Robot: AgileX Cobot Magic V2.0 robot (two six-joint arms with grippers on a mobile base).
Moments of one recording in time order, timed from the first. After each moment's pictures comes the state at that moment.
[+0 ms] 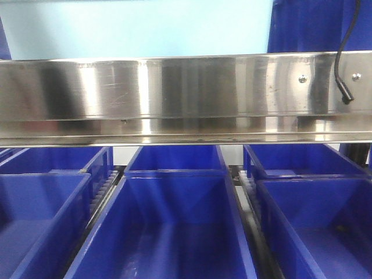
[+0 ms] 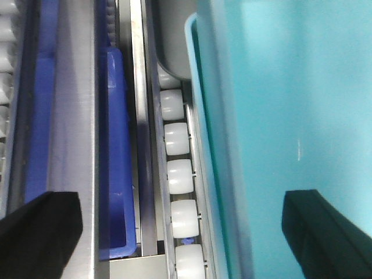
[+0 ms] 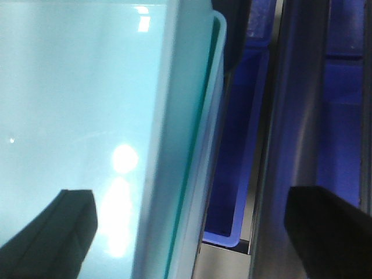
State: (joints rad) left arm -0.12 1.85 -2.03 0.04 1.23 -0.05; right arm 0.34 1.88 -2.08 0.20 1.22 0.15
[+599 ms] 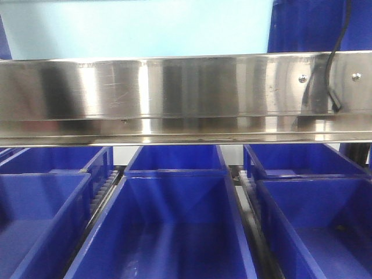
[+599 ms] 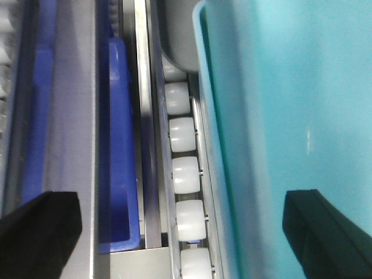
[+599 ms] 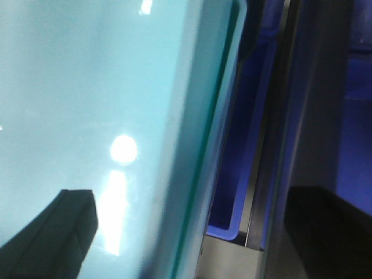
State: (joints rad) left arm -0.12 1.90 -2.03 0.05 1.23 -0.05; right arm 0.36 1.93 -2.08 0.20 1.22 0.12
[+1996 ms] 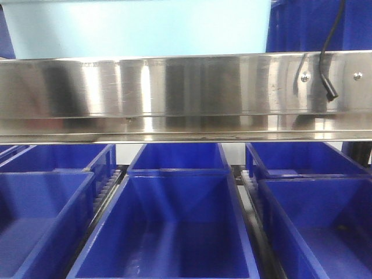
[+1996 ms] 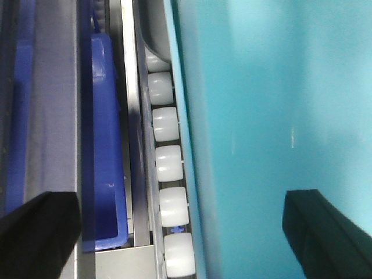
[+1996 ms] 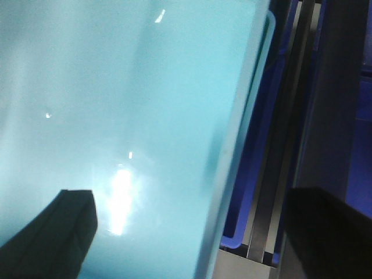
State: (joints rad) left arm -0.13 1.87 -2.02 0.01 1.22 -0.05; right arm 0.39 1.86 -2.09 0.18 1.22 0.11
